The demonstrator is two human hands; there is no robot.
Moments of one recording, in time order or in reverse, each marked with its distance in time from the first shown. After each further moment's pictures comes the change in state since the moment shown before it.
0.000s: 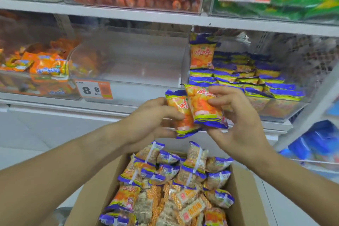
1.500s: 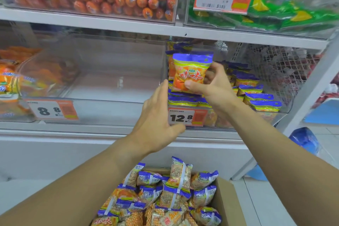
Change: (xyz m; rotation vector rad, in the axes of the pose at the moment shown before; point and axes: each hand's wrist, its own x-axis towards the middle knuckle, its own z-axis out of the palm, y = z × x) left_hand 0.093 -0.003 0.029 0.909 0.201 0.657; right_hand 0.112 0.079 -0.005 0.387 0.131 0.626
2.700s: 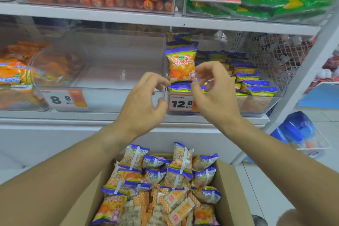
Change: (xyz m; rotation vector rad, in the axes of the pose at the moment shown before) left_hand -0.008 -0.011 -0.027 0.017 0.230 0.208; right_hand -0.062 -0.012 0.008 -0.473 0.184 -0.508
